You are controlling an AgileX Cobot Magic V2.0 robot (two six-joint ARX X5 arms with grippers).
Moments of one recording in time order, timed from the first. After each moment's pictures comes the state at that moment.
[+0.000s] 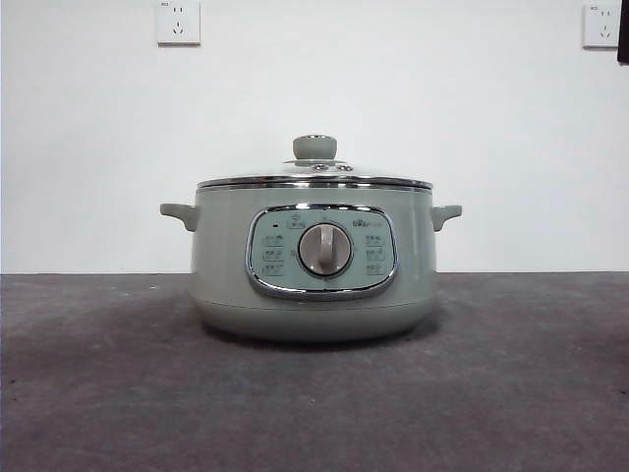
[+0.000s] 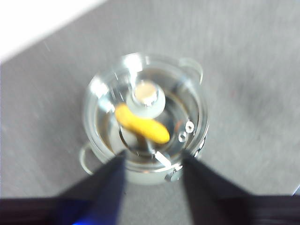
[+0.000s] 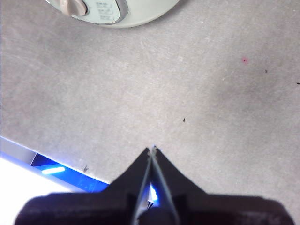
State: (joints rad) left arm -0.55 1.52 2.14 -1.32 0.07 0.10; right arm 0.77 1.02 1.14 -1.20 0.18 0.28
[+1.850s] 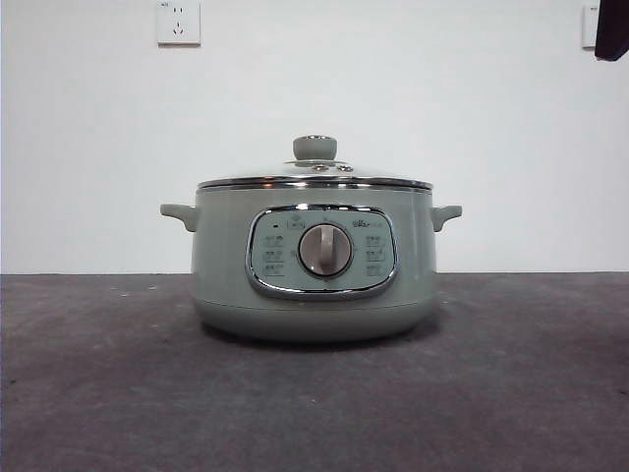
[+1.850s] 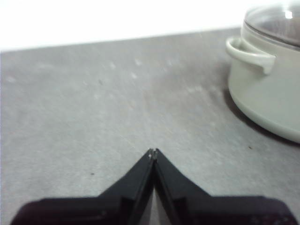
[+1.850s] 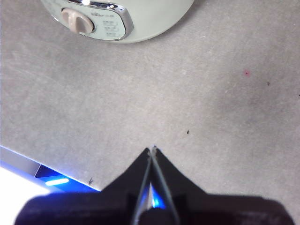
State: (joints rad) left arm -0.07 0.22 0.09 -0.08 0.00 0.03; right arm 0.77 1.02 1.14 -1.15 0.18 0.28
